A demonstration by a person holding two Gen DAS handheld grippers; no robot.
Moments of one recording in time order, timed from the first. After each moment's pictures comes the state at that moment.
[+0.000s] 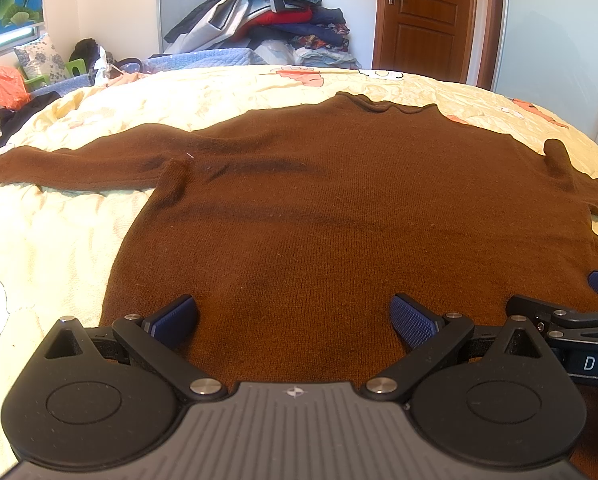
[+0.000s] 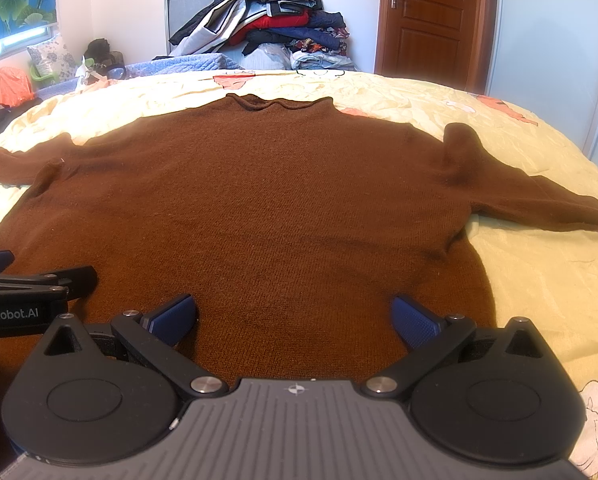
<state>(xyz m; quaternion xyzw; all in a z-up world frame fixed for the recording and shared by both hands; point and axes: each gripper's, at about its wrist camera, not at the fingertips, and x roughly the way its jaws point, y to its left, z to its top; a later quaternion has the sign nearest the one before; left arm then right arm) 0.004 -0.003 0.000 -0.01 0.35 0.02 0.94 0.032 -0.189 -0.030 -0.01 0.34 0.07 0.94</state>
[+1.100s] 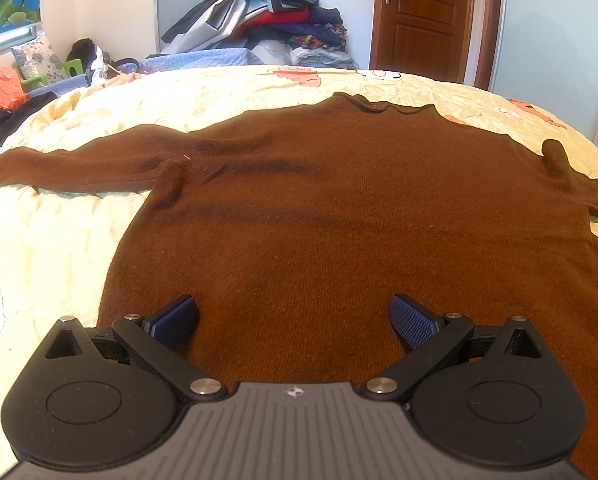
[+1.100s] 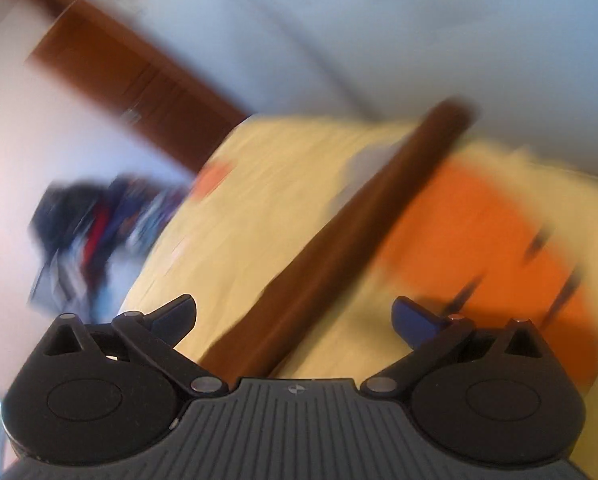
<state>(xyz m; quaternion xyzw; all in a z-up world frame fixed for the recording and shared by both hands) 0.004 -0.003 0.000 -0.01 0.35 0.01 0.94 0.066 -0.596 -0.008 0.47 0.23 -0.16 0.84</state>
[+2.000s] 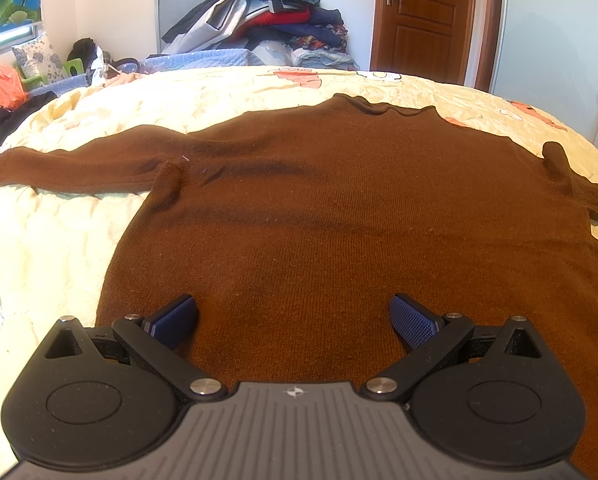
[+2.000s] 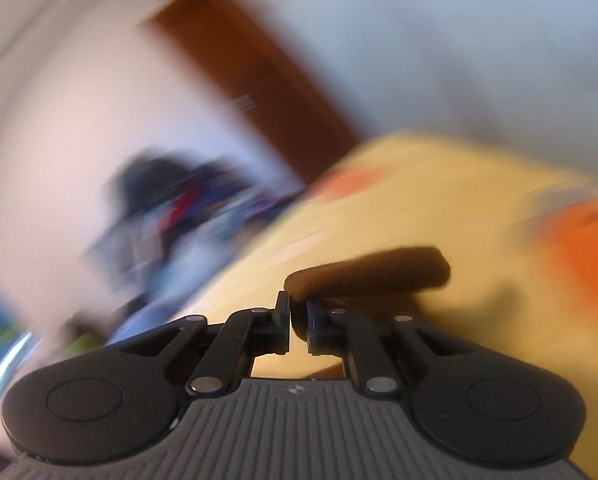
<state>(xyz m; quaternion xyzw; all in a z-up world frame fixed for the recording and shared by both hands) 0.006 -0.006 0.001 -0.01 0.35 0.01 0.94 0.106 -0.437 0.058 0.36 0.18 0.04 0.92</state>
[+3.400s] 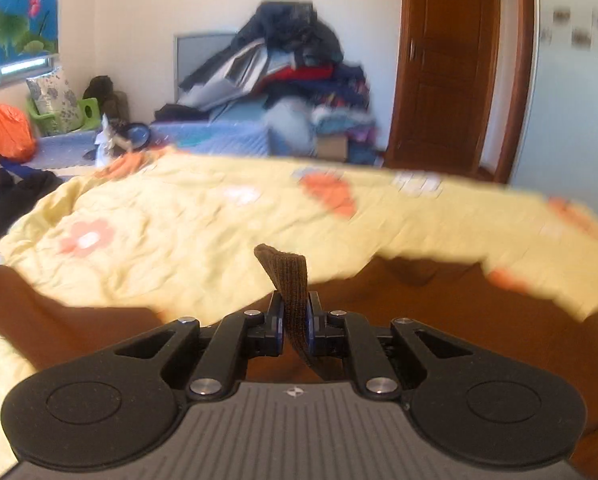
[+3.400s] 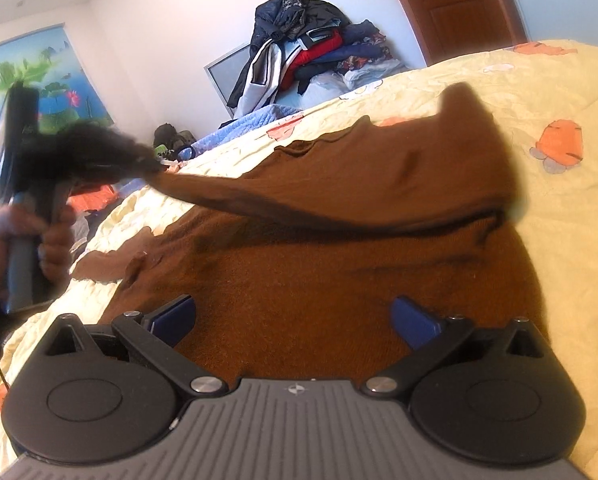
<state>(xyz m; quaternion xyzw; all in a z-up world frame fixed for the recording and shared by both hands) 0.155 0.036 0.080 -0.01 0.30 0.05 0.95 0.029 -0.255 -0.038 0.19 0.30 0.21 0.91</state>
